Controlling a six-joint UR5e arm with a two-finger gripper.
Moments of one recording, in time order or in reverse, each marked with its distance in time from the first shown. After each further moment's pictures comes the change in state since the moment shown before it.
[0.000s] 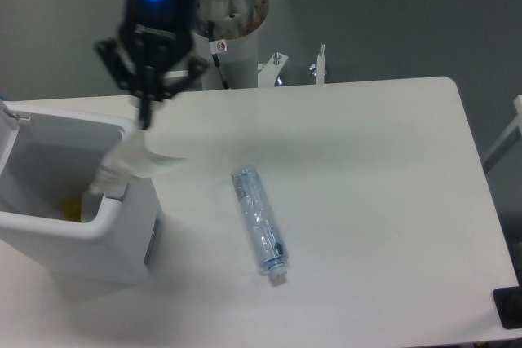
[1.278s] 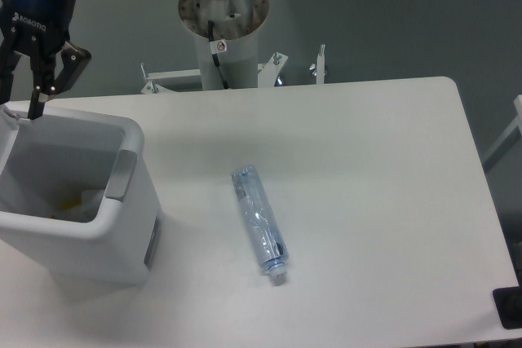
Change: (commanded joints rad) arm -0.127 -0.038 -0.002 0.014 0.008 -0.011
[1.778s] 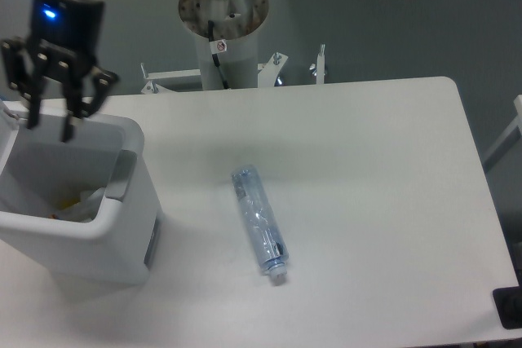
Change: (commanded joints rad) arm 0.208 -0.046 -0.023 0.002 0.000 0.009
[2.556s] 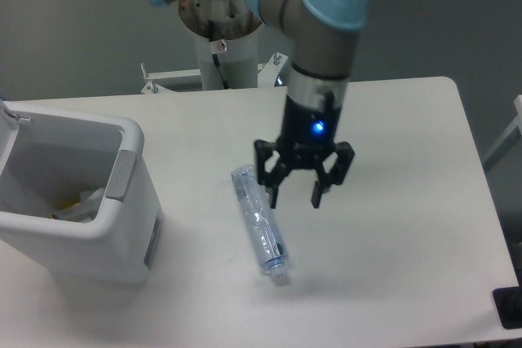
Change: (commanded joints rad) arm 0.310 -0.262 -0.020 0.003 0.029 0.104
